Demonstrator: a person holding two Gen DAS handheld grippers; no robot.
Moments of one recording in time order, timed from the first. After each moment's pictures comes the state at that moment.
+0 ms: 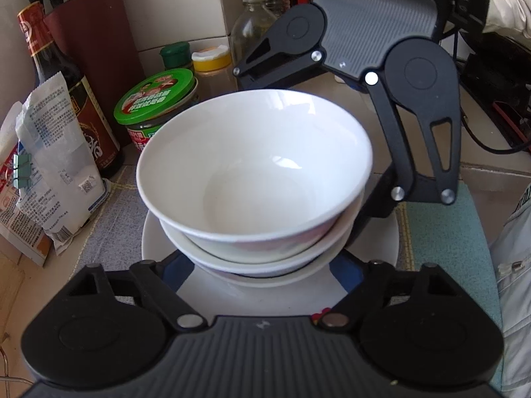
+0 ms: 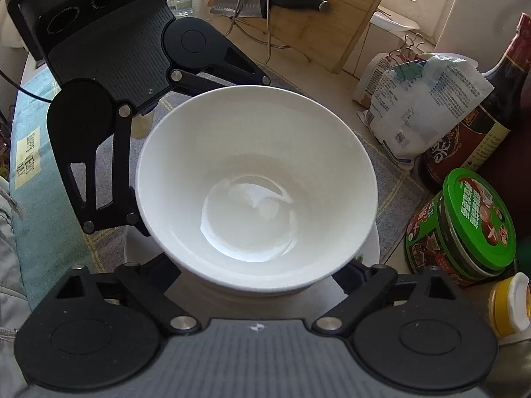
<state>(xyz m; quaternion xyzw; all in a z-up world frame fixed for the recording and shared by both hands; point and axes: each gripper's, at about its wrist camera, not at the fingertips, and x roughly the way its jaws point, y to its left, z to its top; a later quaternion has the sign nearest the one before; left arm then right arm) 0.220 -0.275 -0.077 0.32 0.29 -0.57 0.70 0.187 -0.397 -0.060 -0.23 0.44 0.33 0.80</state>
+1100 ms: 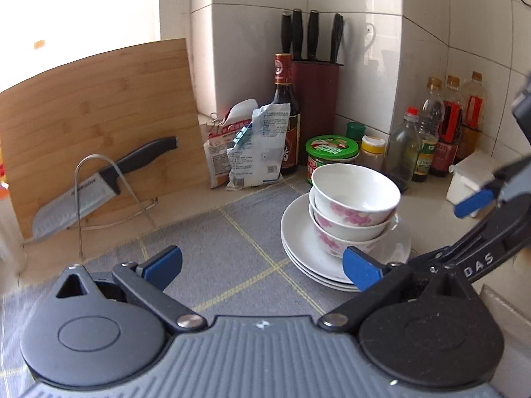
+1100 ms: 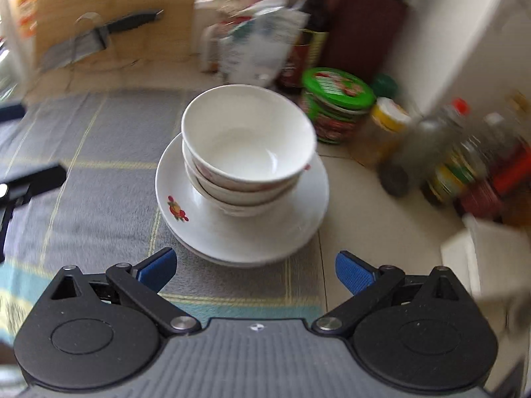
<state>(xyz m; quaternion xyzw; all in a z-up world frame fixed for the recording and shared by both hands) 0.112 -0.141 0.003 0.10 0.28 -0.28 0.91 0.070 -0.314 -0.011 -0.04 0.47 -0.12 0.87</state>
